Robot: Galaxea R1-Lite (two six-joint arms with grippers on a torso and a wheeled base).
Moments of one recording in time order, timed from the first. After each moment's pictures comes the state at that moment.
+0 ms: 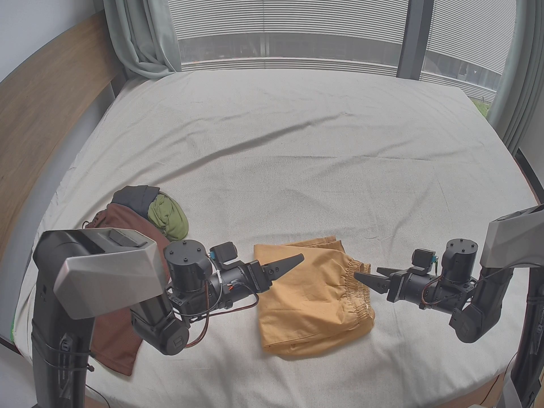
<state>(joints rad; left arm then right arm) -0.51 2.39 -0.76 -1.55 -0.47 -0.73 0.25 2.25 -0.39 -1.54 0.47 0.36</state>
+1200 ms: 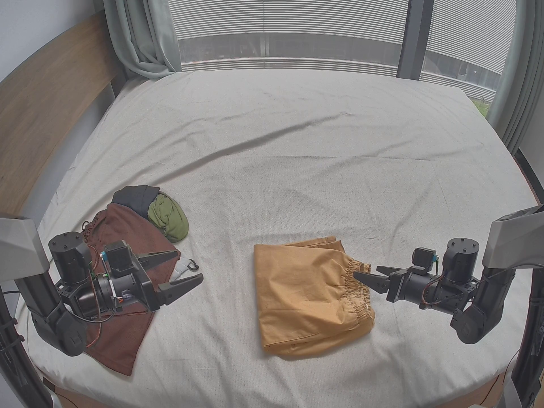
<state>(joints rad) -0.11 2.02 -0.27 -1.55 -0.76 -0.03 0.27 2.22 -0.38 -1.54 0.45 0.36</state>
